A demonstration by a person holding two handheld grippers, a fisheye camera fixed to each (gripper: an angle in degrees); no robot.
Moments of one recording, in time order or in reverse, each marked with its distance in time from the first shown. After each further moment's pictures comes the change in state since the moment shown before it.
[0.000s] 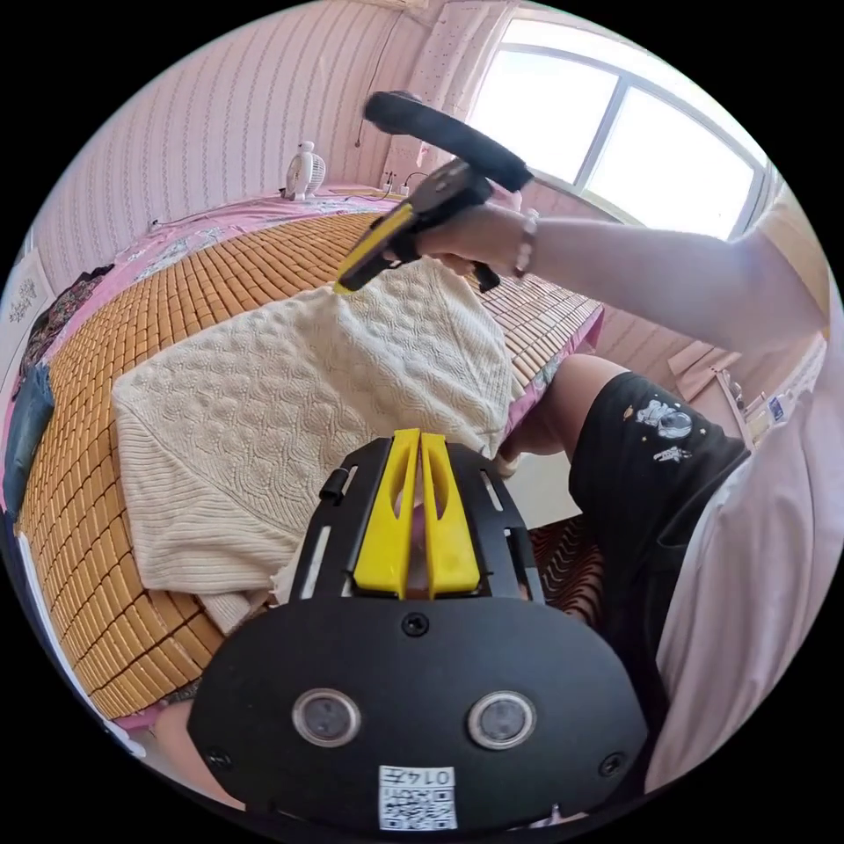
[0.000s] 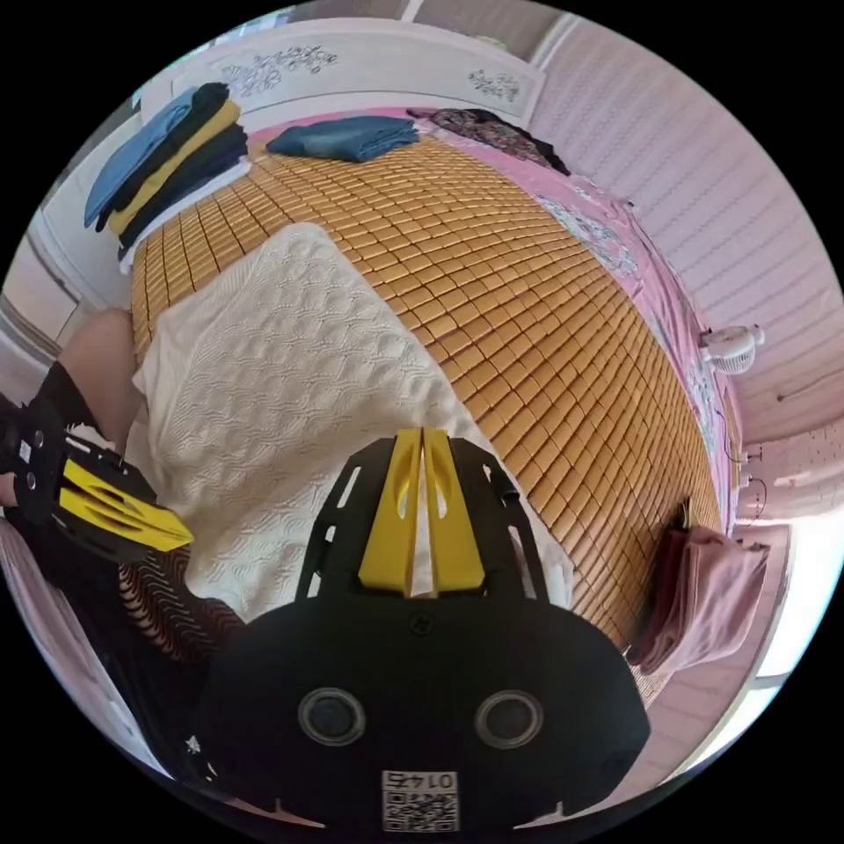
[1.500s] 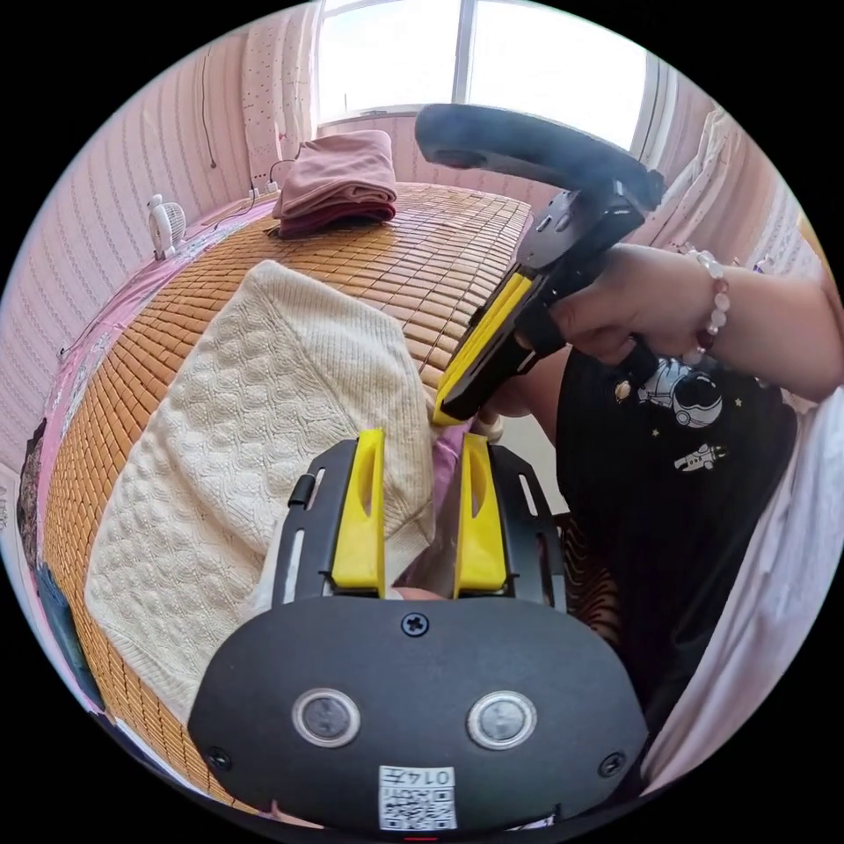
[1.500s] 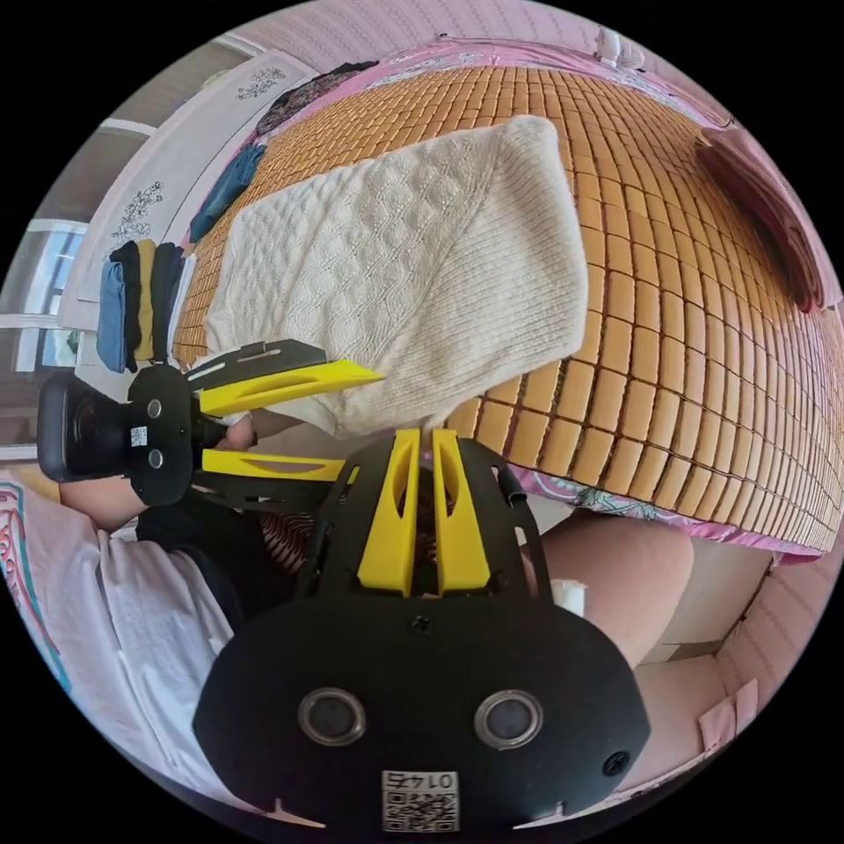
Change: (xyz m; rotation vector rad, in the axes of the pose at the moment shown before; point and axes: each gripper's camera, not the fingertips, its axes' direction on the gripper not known) left arm 0.115 -0.059 0.093 -0.150 0.025 0.389; right arm 0.165 0.320 0.061 -0.207 -0.505 0.608
